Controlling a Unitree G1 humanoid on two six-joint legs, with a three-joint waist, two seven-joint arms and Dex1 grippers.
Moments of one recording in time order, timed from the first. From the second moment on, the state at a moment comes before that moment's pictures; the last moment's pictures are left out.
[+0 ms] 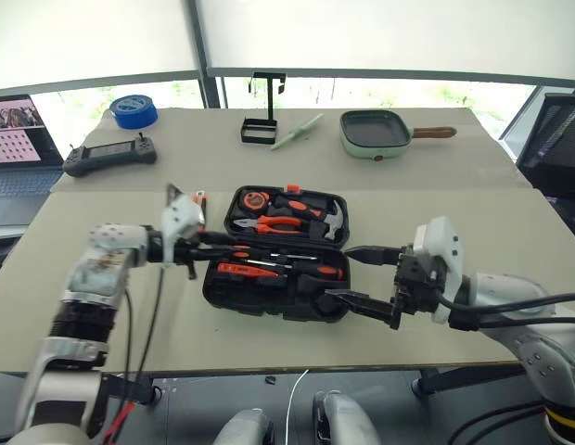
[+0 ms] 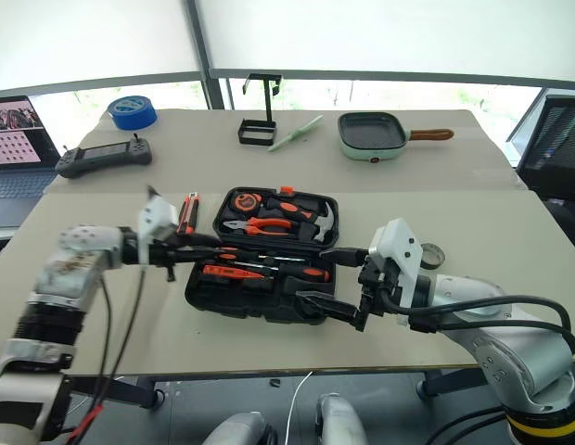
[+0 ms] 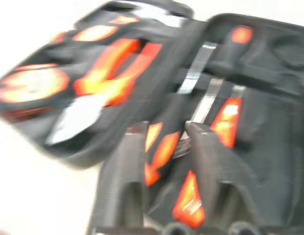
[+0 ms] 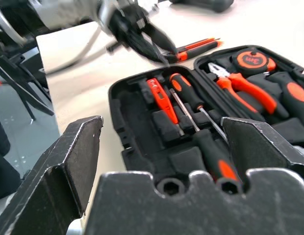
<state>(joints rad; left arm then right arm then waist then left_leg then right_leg) -0.49 0.80 0.09 0.18 -0.29 0.32 -1.18 -0.28 -0.76 -0.08 -0.63 0.80 0.77 0.72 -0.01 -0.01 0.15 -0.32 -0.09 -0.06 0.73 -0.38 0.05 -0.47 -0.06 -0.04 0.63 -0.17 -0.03</state>
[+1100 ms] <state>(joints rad) -1.01 0.66 -0.04 0.58 -0.23 1.13 -0.55 -0.39 -0.67 0.03 -0.51 0.68 0.68 0.83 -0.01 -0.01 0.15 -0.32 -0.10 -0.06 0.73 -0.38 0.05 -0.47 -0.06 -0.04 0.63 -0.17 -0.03</state>
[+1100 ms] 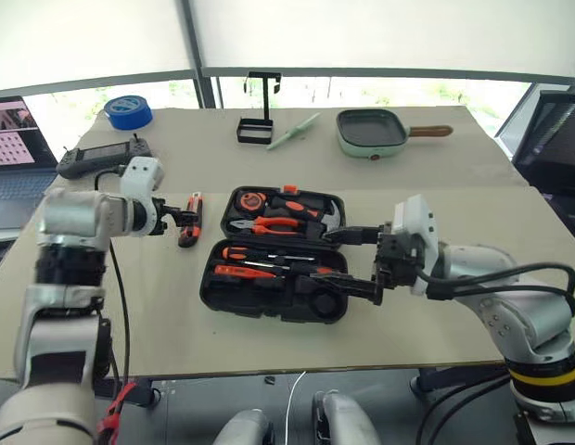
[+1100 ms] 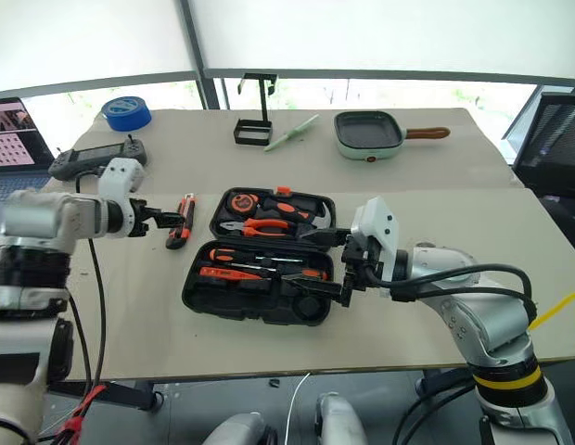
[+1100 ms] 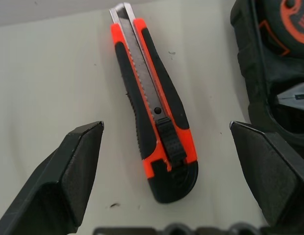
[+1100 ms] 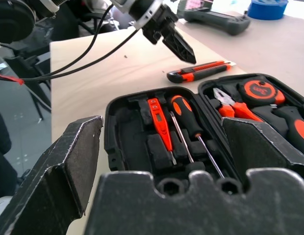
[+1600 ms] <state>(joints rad) -1.15 0.55 -0.04 1.00 -0.12 0.94 -0.50 -0.35 -0.68 0.02 -0.55 0.69 0.68 0.78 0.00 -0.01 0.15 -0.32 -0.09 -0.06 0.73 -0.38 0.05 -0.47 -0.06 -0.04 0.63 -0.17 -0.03</state>
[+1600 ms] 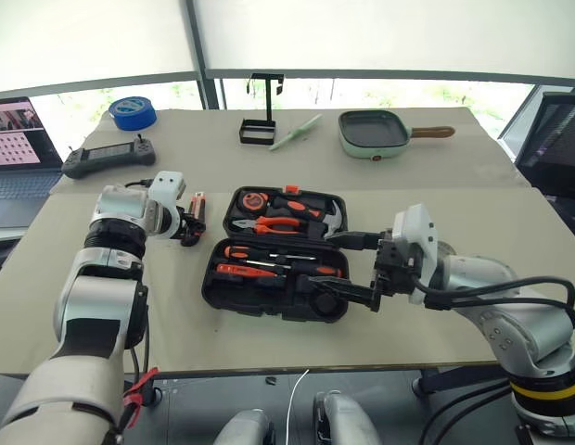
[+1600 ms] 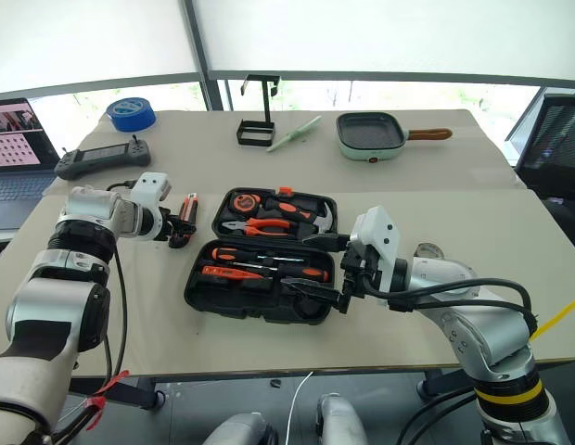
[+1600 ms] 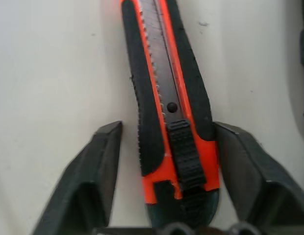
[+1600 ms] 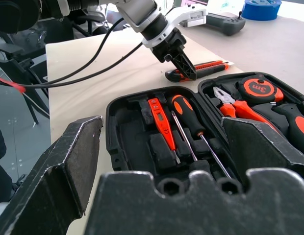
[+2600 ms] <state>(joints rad) -0.74 0.86 -0.37 0.16 -0.08 0.07 -1.59 -0.18 -0.81 -0.09 -0.68 0.80 0.75 0.80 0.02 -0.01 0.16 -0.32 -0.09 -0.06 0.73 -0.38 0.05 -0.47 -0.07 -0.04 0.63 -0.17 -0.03</state>
